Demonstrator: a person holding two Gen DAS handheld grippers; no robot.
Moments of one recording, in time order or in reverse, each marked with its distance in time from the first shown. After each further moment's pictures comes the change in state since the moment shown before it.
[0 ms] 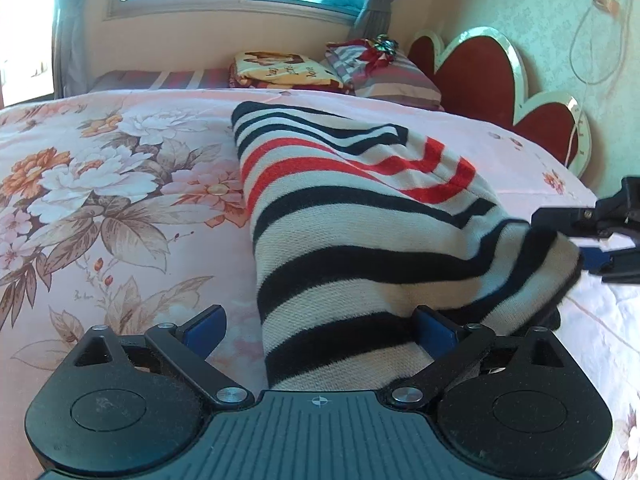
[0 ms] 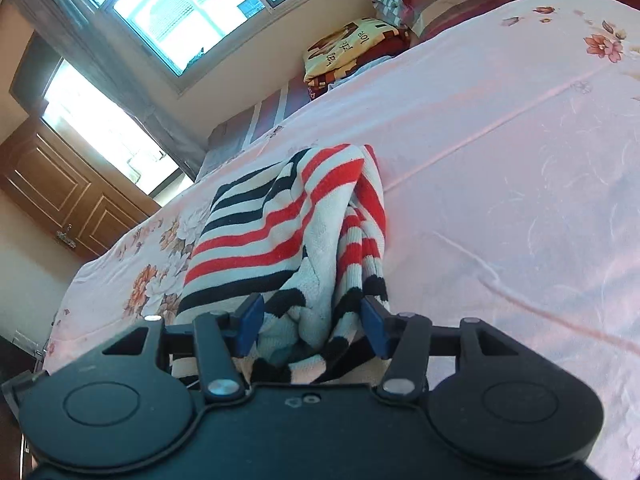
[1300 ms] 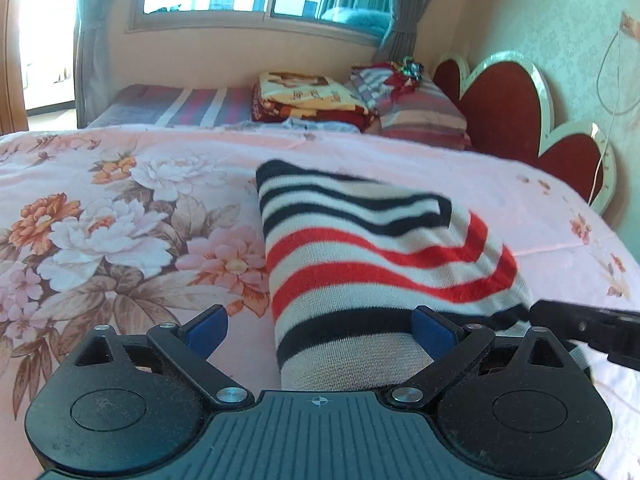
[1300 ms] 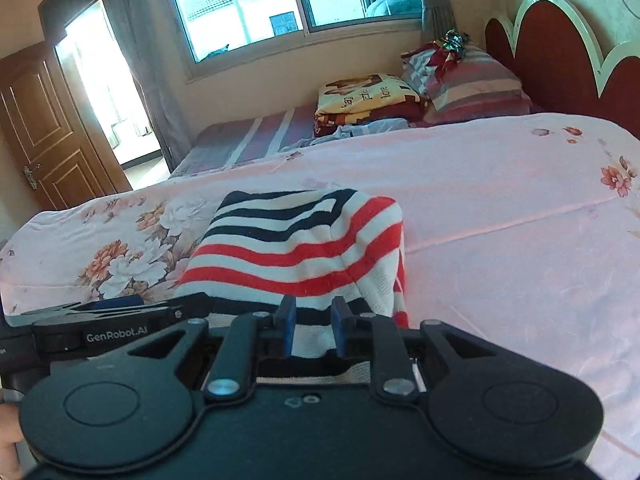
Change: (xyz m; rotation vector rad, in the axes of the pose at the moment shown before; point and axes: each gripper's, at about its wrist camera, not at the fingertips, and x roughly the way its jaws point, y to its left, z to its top) left arm 0.018 0.005 0.056 -0.050 -0.033 0.069; right arm 0.028 0.063 -0.004 -0.296 -0.089 -0.155
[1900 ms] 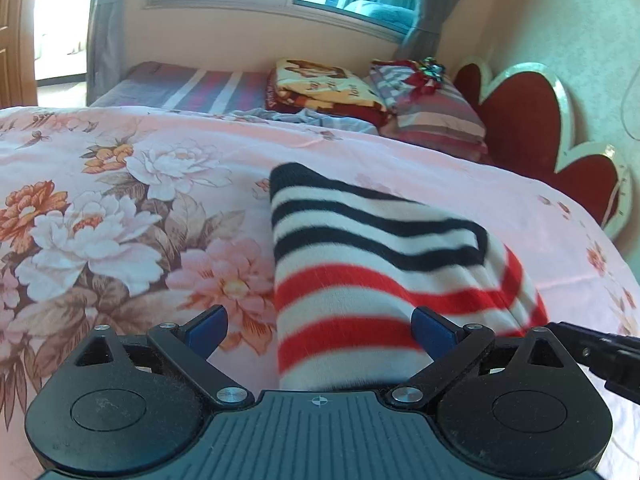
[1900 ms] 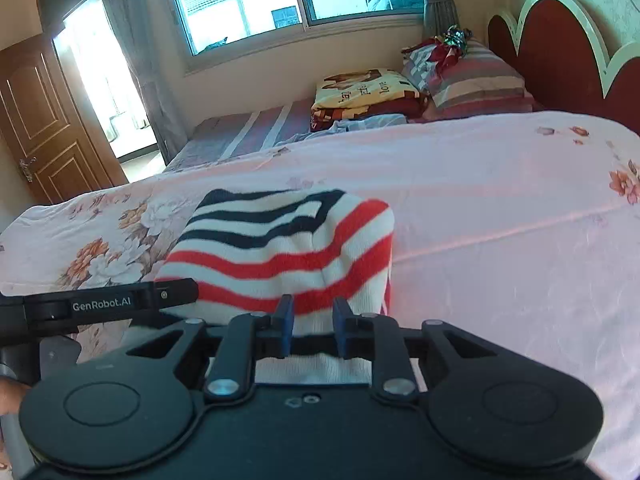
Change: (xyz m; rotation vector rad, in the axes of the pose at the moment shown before) left arm 0.037 0.013 0.033 -0.107 0.017 0.020; right arm 0.030 -0.009 0.021 -0.038 0.001 -0.030
